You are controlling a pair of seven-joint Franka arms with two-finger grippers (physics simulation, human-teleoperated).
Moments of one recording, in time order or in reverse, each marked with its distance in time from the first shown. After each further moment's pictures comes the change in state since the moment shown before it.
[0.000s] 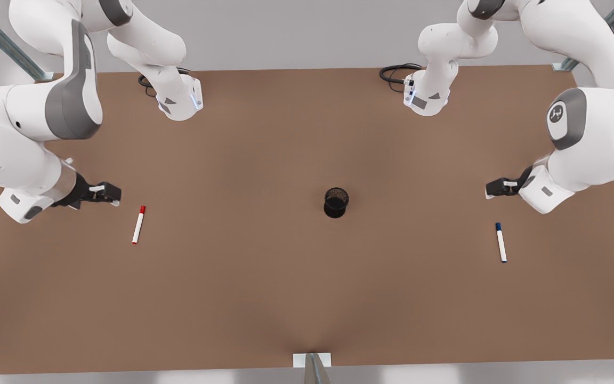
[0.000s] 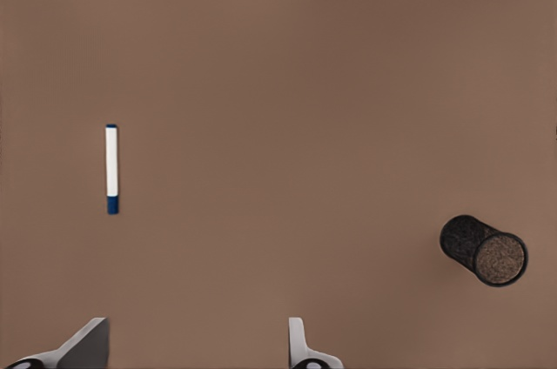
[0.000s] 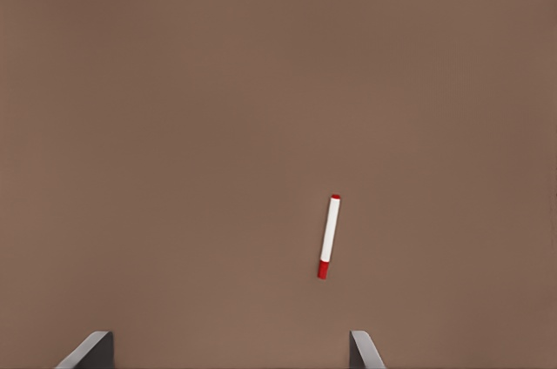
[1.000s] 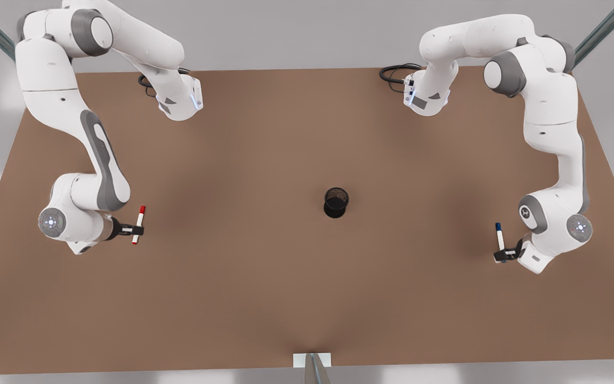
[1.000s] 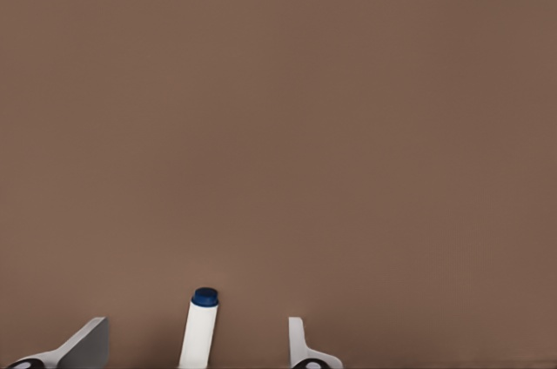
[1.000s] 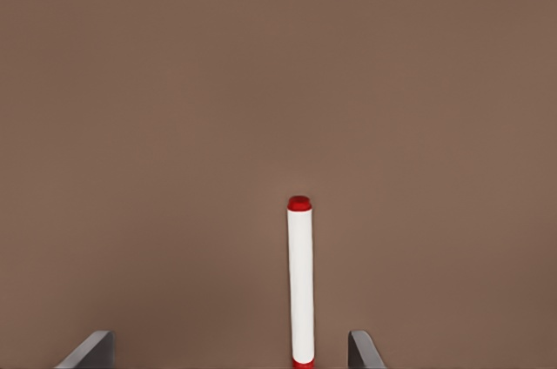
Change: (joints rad) left arm 0.252 0.519 0.020 -0.216 -0.002 0.873 0.177; right arm -0.230 0.222 0.001 -0.610 -0.021 0.663 0.047
